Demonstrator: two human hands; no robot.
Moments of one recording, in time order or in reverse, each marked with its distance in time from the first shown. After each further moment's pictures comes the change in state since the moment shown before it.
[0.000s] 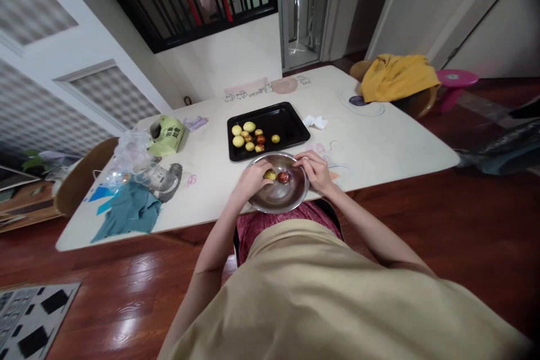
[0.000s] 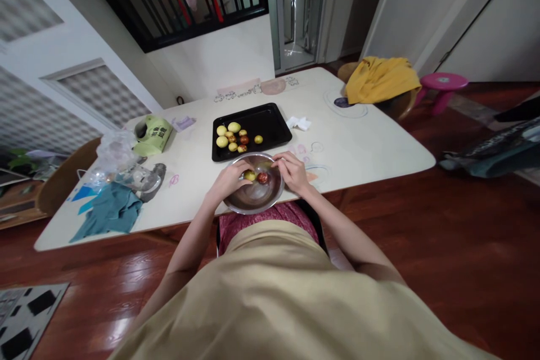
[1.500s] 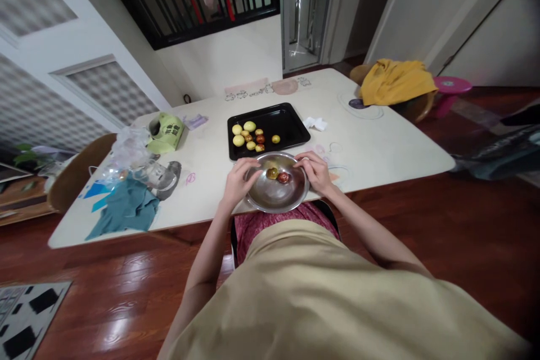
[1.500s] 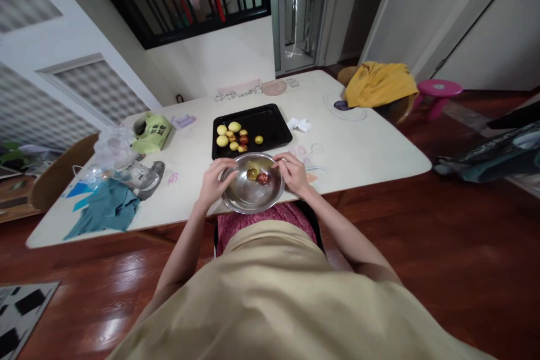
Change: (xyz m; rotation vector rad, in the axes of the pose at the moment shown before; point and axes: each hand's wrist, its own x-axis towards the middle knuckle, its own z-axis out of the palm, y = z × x) left_hand -0.034 -0.029 0.010 -0.275 0.619 0.210; right_hand -0.001 0.000 -0.002 0.012 -0.025 0.045
